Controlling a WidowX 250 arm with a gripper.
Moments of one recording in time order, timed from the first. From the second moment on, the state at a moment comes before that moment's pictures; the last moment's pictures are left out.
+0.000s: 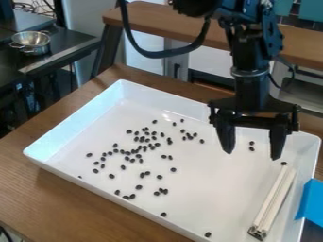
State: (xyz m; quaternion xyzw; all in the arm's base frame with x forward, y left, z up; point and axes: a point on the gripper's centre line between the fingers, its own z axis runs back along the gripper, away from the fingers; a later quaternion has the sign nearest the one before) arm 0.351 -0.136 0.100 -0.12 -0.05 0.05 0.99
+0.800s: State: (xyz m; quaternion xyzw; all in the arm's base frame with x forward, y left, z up) arm 0.356 -0.163 0.064 -0.07 -0.04 0.05 1.00
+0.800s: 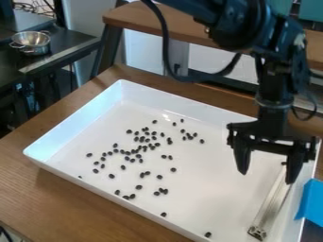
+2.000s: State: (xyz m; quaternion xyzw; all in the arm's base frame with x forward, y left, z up) arm 0.359 -0.177 0.028 -0.02 -0.05 0.05 1.00
